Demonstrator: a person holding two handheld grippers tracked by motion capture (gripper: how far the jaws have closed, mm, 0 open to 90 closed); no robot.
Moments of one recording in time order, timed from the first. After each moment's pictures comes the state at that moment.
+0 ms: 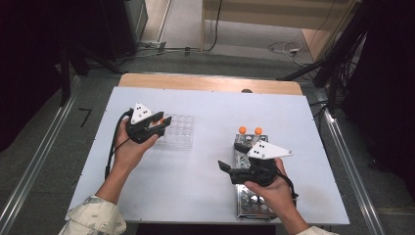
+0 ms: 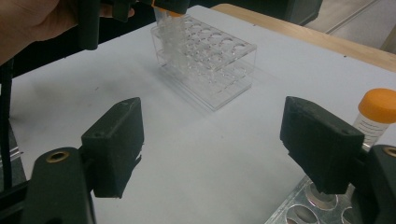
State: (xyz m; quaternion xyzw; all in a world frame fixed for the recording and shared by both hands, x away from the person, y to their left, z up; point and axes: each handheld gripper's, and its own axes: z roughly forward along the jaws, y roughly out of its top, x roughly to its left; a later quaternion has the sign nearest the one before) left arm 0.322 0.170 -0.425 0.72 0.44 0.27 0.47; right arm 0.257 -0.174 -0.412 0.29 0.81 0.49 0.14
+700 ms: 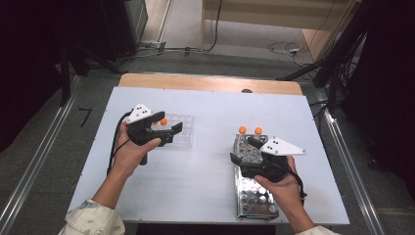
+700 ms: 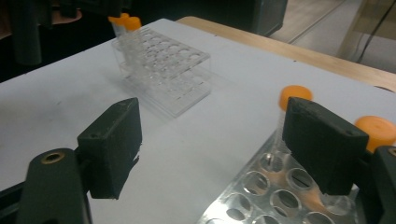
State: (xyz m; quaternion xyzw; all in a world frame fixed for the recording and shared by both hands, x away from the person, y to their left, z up) left arm 0.308 0.159 -0.410 0.70 0.43 0.20 0.53; right arm 0.266 -0.200 -0.410 0.32 0.78 0.50 0.18
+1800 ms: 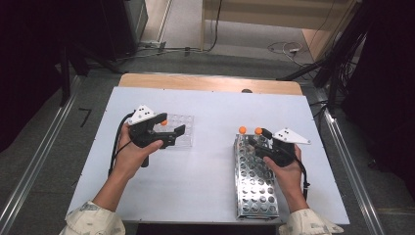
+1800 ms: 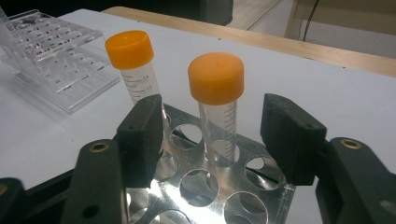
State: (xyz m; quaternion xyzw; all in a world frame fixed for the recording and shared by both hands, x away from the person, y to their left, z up) left arm 0.302 0.153 -0.405 0.71 0.43 0.19 0.53; right arm 0.327 -0.240 -0.458 0.40 0.75 0.48 0.24
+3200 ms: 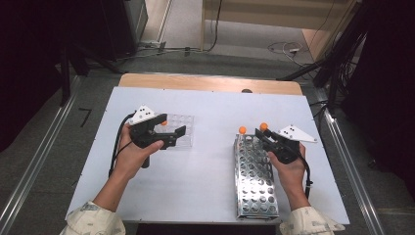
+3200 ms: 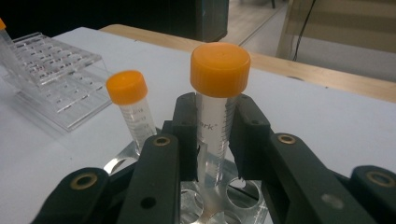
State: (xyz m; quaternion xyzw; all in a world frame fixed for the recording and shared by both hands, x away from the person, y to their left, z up) left arm 0.302 0.151 -0.407 0.71 0.43 0.19 0.53; right arm 0.327 -0.247 -0.443 0.39 0.74 0.49 0.25
